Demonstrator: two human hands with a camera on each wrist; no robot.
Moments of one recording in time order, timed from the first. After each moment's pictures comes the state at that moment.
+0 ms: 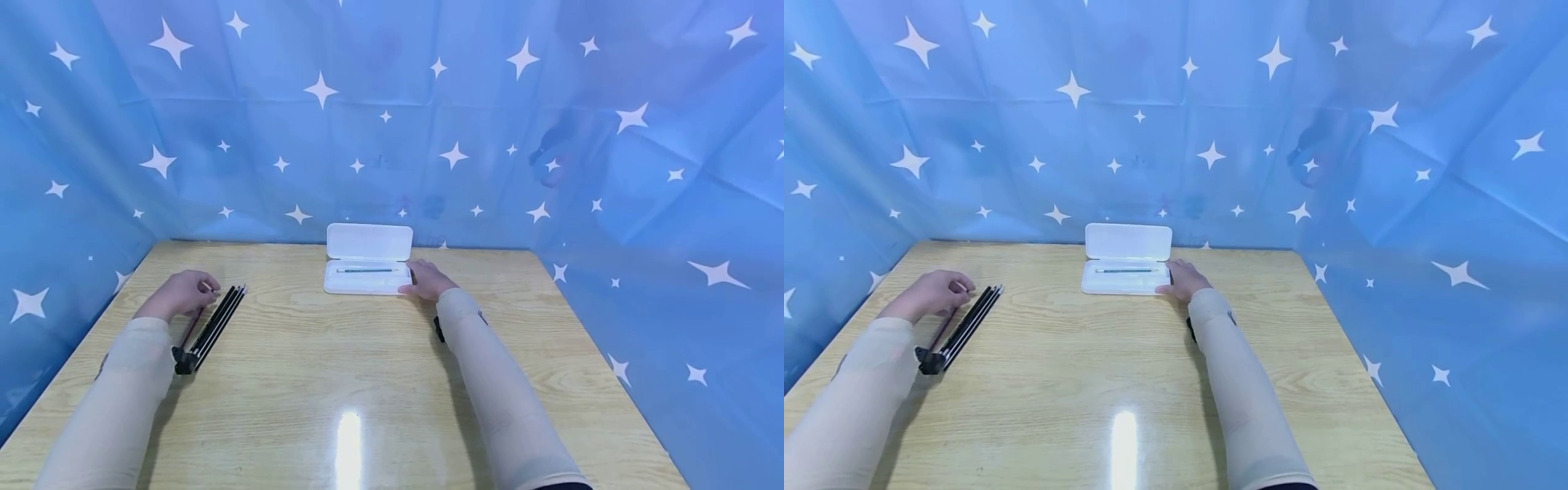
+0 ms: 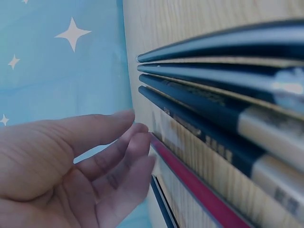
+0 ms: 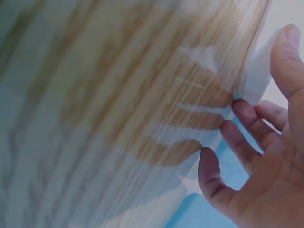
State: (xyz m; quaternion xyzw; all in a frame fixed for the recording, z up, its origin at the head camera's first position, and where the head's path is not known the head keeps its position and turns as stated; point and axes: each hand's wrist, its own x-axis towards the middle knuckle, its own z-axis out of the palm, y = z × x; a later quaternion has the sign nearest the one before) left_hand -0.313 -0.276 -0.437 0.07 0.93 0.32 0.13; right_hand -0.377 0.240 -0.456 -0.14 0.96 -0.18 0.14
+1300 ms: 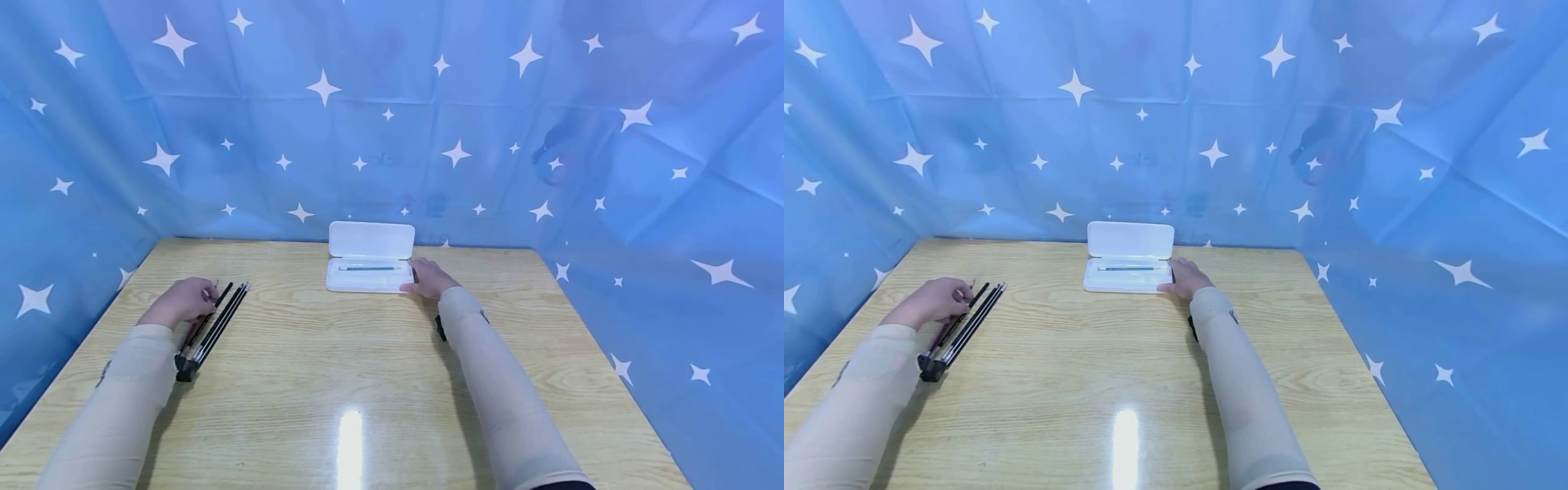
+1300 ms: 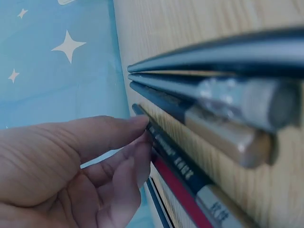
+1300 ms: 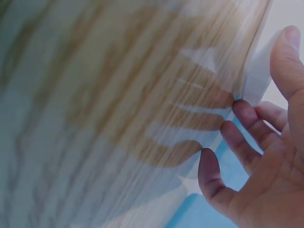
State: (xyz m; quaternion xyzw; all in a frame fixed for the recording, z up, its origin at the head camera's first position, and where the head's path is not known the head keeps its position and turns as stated) left_hand -0.302 -0.274 -0.445 0.08 0.95 0.28 0.14; right_hand -0.379 0.239 -0.456 -0.13 0.97 -0.16 0.14
